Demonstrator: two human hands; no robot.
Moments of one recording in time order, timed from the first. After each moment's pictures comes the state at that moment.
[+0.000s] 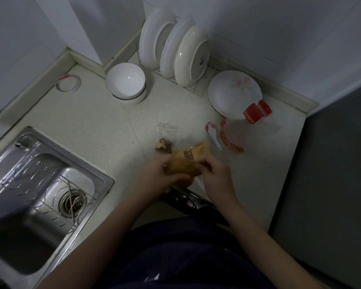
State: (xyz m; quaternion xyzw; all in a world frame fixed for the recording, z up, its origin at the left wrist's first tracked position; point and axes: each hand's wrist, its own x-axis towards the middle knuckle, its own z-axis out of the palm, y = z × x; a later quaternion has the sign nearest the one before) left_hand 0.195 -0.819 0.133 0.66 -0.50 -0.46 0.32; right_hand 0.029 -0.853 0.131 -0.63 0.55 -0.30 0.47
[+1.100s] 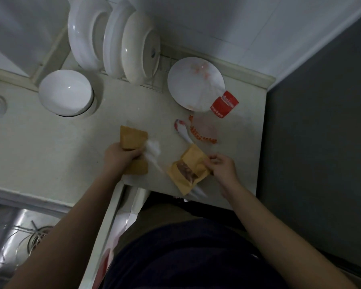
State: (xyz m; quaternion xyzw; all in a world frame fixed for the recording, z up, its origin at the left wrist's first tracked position) left_hand 0.246 -0.931 0.030 0.78 -0.39 -0.45 0.21; right_hand -0.034 -0.894 0.063 -0.31 0.77 -0.26 0.49
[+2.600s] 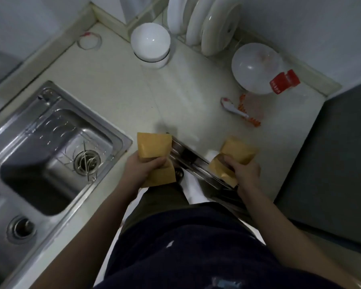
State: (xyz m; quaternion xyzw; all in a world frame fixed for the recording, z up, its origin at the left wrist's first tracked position) left_hand 0.244 -0.707 0.101 0.73 -0.20 -0.53 0.38; right_hand -0.018 -0.801 0.071 -0.30 0.76 -0.29 0.51
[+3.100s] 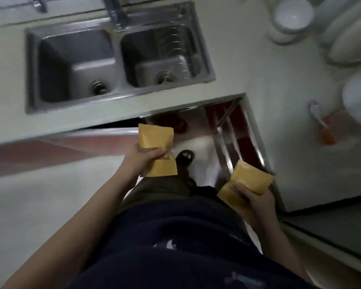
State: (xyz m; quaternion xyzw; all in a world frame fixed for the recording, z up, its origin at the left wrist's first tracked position) left_hand 0.125 -0.449 0.118 0.73 0.09 -0.39 0.55; right_hand -0.104 -0.671 0.093 -0.49 0.58 -0.05 0.66
